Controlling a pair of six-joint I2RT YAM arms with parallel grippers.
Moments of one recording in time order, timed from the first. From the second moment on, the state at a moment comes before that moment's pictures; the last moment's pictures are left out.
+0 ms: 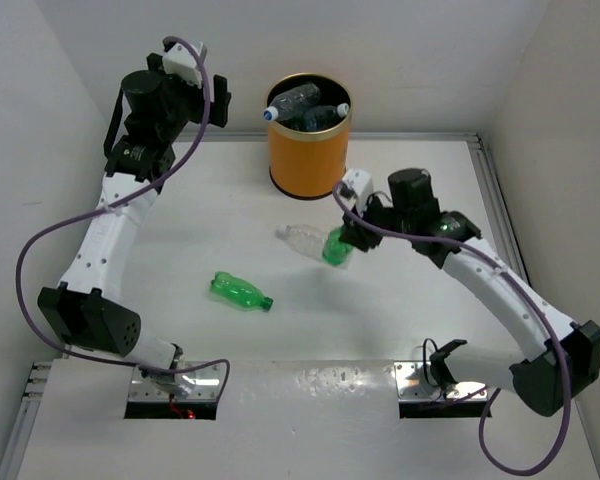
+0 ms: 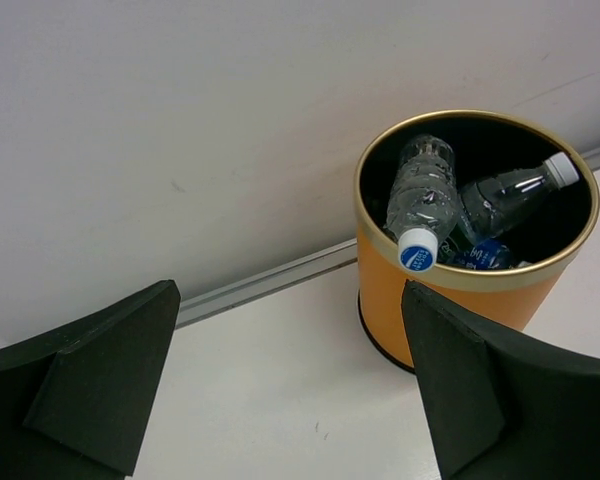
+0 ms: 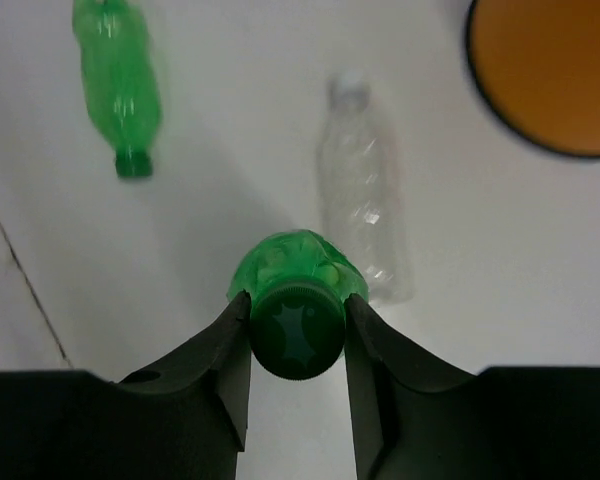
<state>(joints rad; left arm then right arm) -0.17 1.48 1.68 -0.18 0.12 0.15 0.51 1.19 0.99 -0.51 -0.41 -0.35</state>
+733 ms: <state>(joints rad) -0.12 1.47 1.56 -0.19 0.13 0.11 0.26 1.91 1.87 -0.02 -0.33 0.01</state>
